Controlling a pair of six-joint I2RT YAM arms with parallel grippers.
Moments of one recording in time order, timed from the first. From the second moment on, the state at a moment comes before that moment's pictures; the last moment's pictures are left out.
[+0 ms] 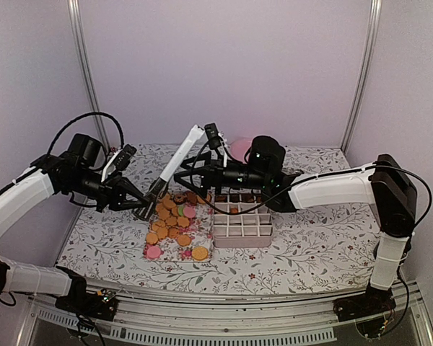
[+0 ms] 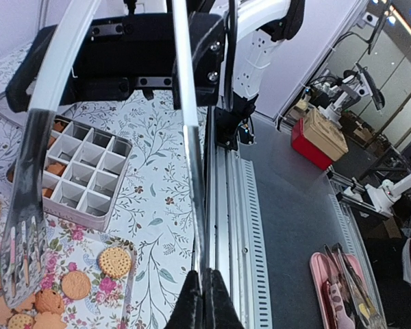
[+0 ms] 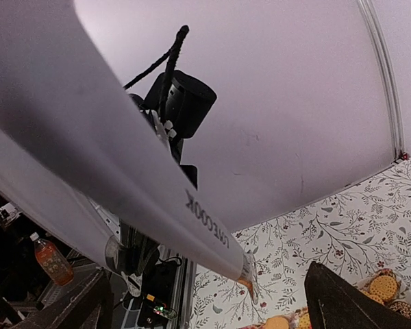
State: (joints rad) left arm -0.32 1.14 0.99 -0.82 1.22 0.49; right arm 0.94 1.90 1.28 0.77 -0.60 0.47
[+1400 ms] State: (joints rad) left arm -0.32 1.13 1.00 -0.81 1.21 0.50; right arm 0.97 1.87 1.40 0.67 -0.58 0.49
